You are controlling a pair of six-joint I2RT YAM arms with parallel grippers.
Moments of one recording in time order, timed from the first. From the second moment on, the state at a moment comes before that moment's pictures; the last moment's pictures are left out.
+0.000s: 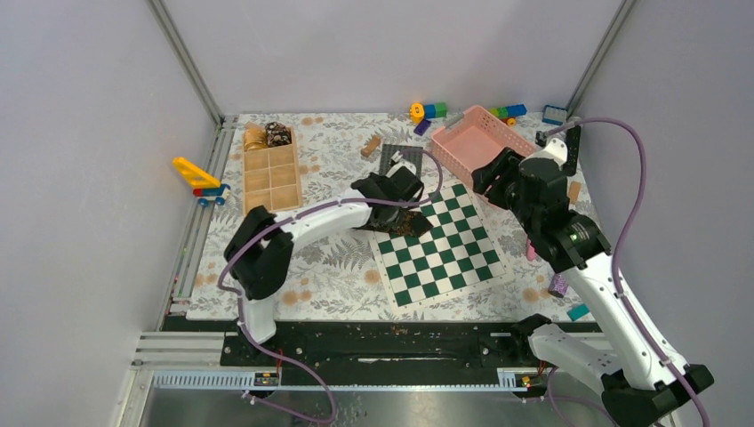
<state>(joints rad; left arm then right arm) -0.86 1.91 1.47 -0.67 -0.53 -0.29 0.45 0.92 1.12 -0.59 0.29 0.69</state>
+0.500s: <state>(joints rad) -0.46 1.41 1.01 -0.28 -0.16 -0.47 0.44 1.17 1.08 -0.44 0.14 0.78</state>
